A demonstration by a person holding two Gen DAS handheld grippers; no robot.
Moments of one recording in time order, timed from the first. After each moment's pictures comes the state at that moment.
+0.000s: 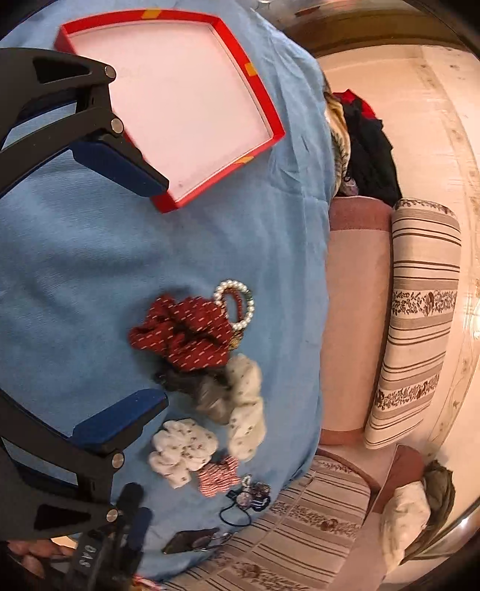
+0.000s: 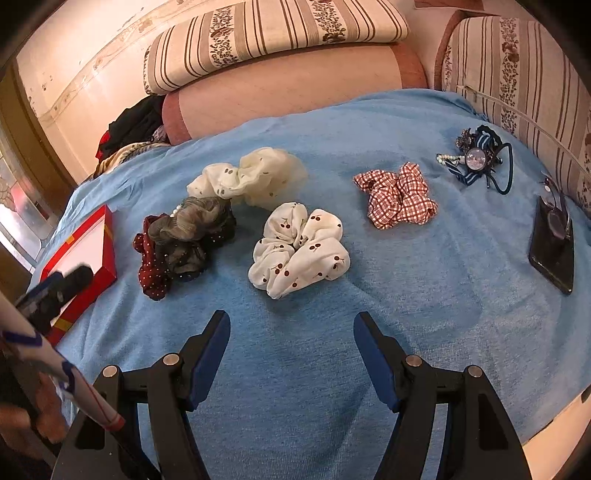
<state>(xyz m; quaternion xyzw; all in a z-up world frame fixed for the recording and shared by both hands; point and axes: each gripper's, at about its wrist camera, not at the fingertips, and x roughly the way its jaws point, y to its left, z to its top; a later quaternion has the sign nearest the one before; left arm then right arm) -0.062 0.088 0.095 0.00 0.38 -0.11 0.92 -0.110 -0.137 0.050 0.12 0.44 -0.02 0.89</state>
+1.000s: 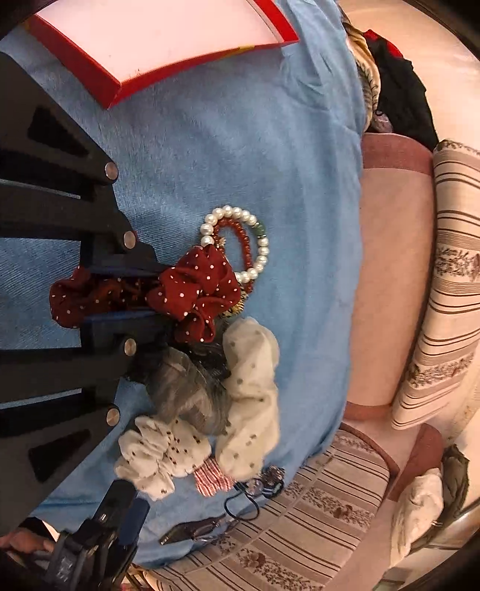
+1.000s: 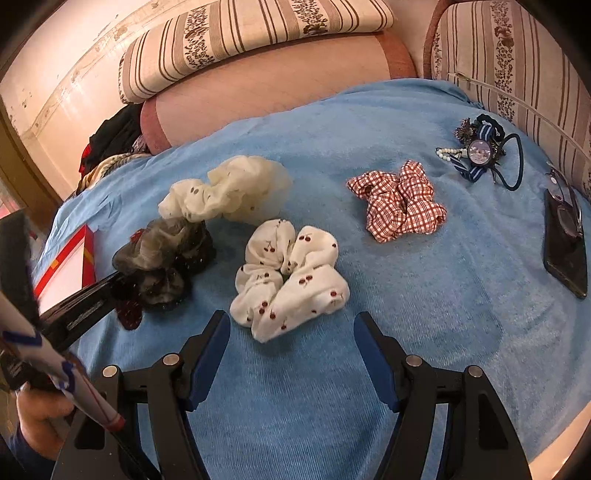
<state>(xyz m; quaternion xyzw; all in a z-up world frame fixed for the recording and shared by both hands) 0.004 0.049 0.043 -0.03 0.41 -0.20 0.89 -0.072 -0.146 0.035 0.14 0.44 -0.04 0.89</state>
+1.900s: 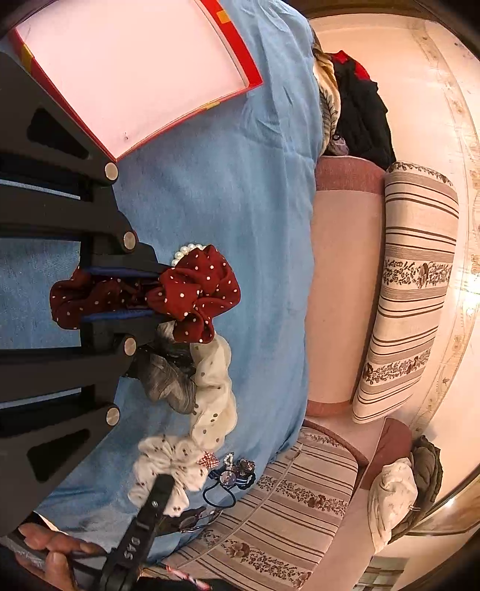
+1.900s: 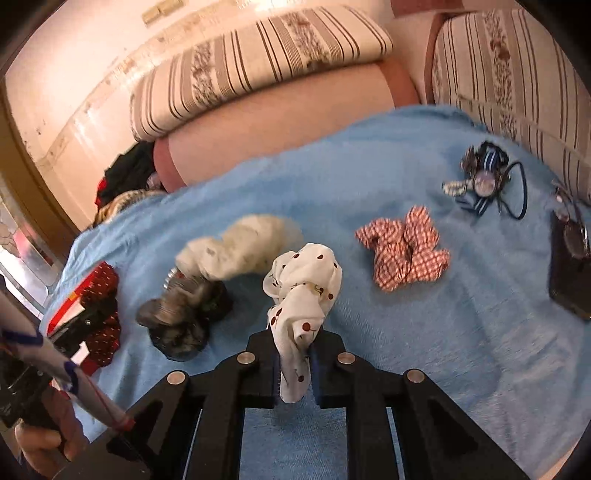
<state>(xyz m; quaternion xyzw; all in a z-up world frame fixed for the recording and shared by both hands) -0.025 0.079 0.087 -0.02 0.35 -0.18 0.92 -0.073 -0.156 0.057 0.16 0.36 -0.02 0.92</state>
